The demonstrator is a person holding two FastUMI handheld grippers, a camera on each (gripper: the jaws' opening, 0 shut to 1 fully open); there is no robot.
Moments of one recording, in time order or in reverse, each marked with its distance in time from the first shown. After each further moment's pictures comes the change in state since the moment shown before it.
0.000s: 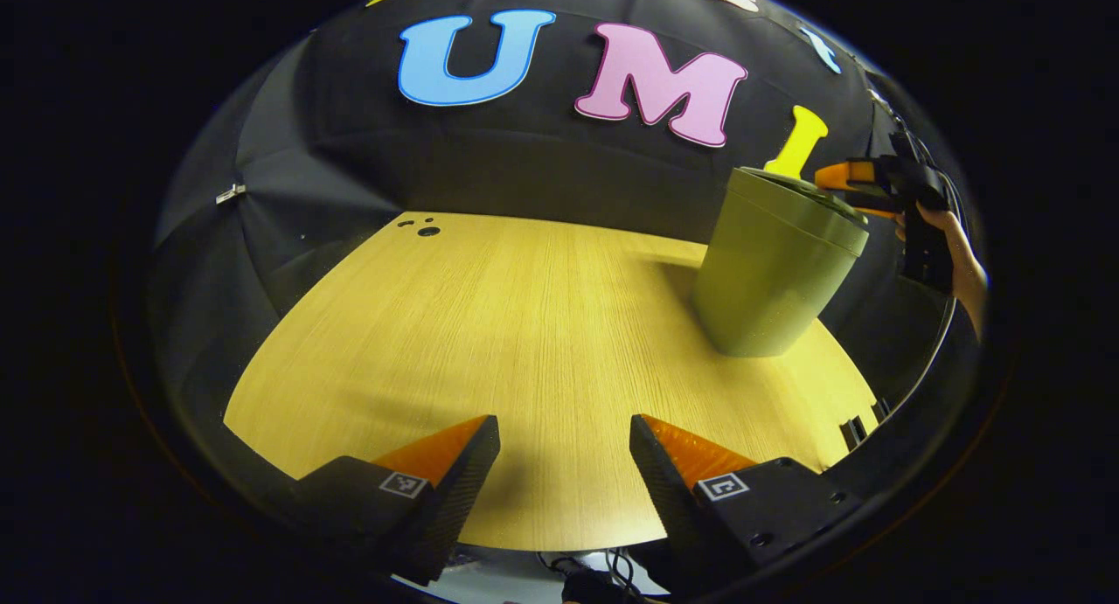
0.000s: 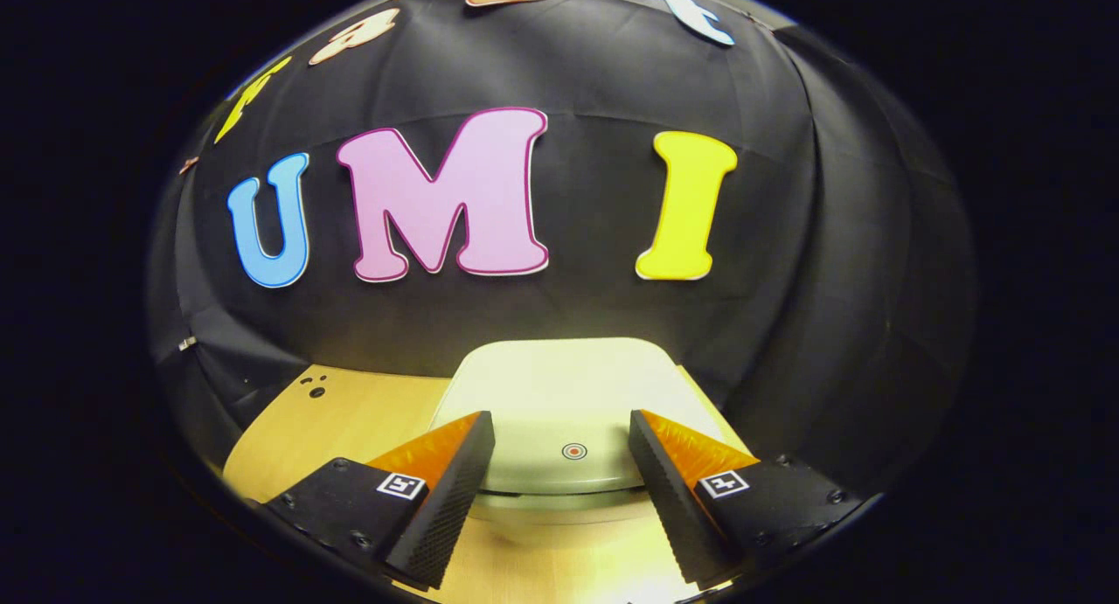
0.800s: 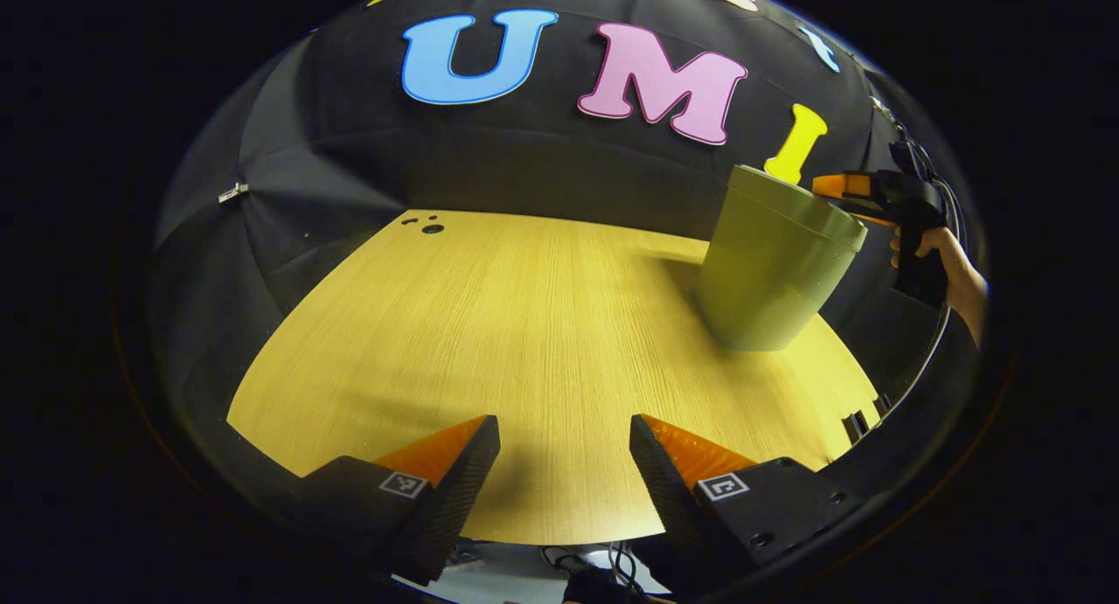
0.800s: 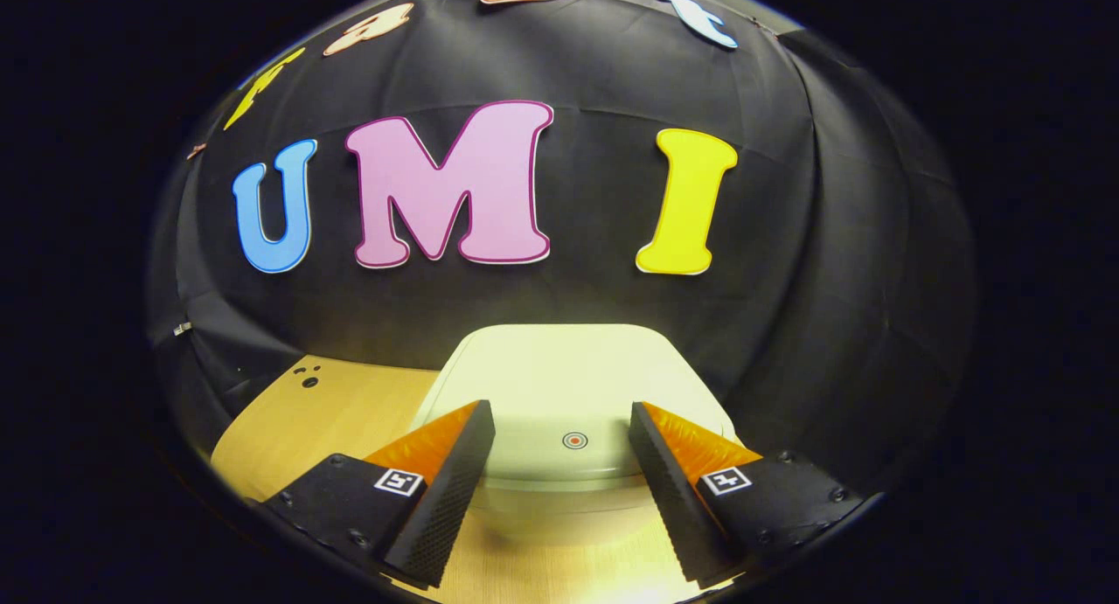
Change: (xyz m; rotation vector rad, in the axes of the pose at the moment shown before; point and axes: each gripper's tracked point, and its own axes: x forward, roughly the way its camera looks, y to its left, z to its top) left arm -0.007 0.004 -0.005 0.005 0.003 -0.001; right arm -0.001 0.000 -0.009 -0.035 -0.031 0.003
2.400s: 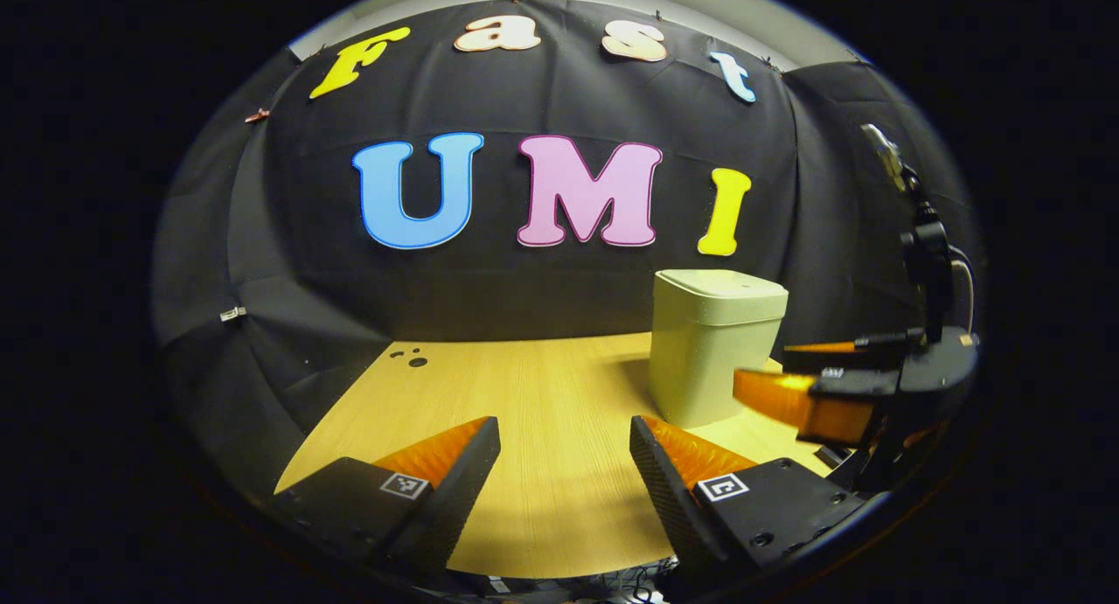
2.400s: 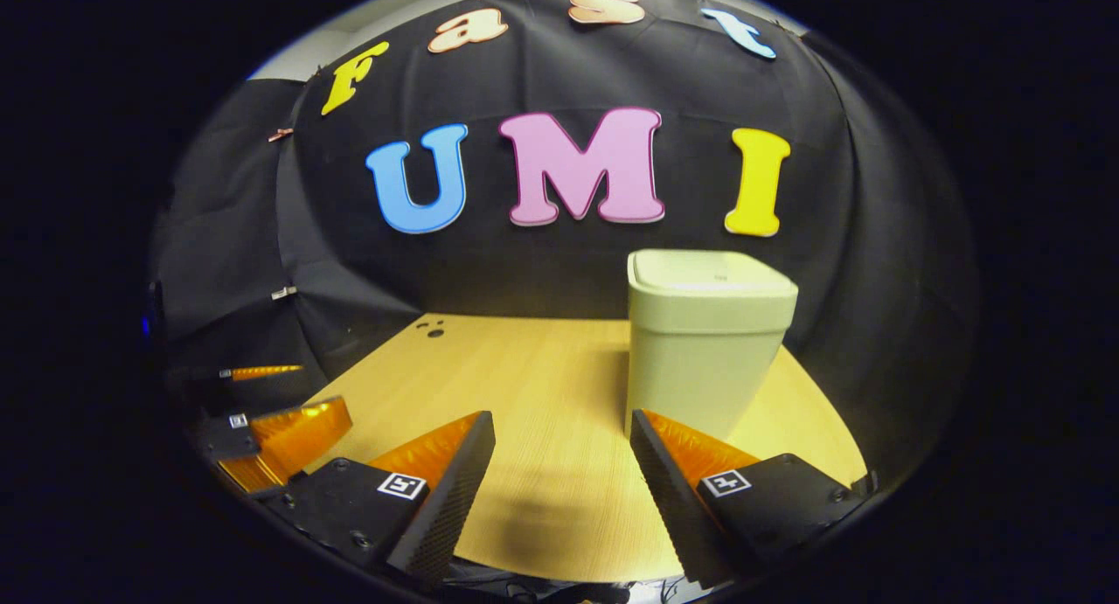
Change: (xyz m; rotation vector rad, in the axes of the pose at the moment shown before) left arm -0.088 -0.064 0.094 0.183 -0.343 -0.026; right arm -0.193 0.124 -0.118 -0.008 0.090 0.267
